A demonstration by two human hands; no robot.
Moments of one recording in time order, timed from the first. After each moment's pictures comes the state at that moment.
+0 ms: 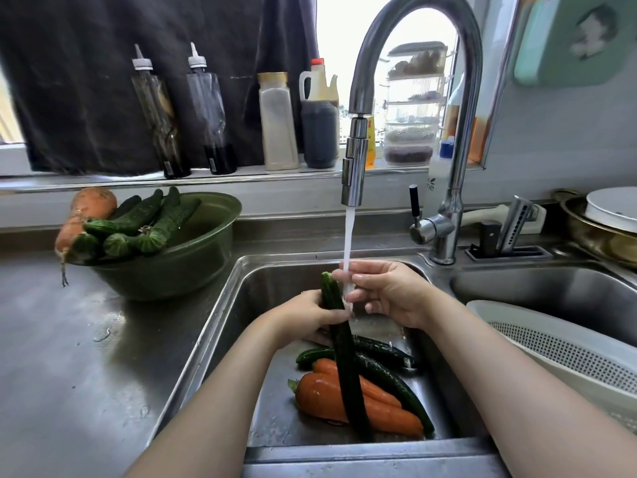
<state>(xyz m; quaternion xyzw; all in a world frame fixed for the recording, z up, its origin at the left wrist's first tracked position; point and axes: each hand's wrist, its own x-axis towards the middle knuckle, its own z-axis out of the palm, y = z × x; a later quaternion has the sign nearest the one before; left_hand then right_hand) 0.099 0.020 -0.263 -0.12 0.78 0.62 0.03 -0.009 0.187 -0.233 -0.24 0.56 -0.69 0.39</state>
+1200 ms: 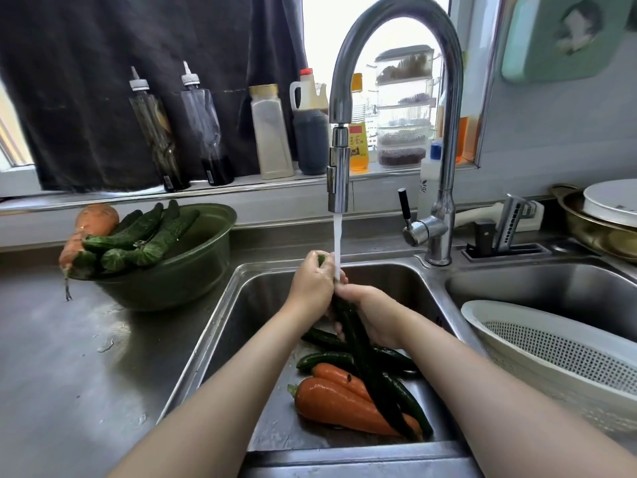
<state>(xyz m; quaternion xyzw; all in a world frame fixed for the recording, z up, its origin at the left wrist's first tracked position) 0.070 0.059 -0.228 -0.20 0.78 0.53 -0.26 0.017 0.174 -0.248 -0.22 0.58 -0.64 0.45</state>
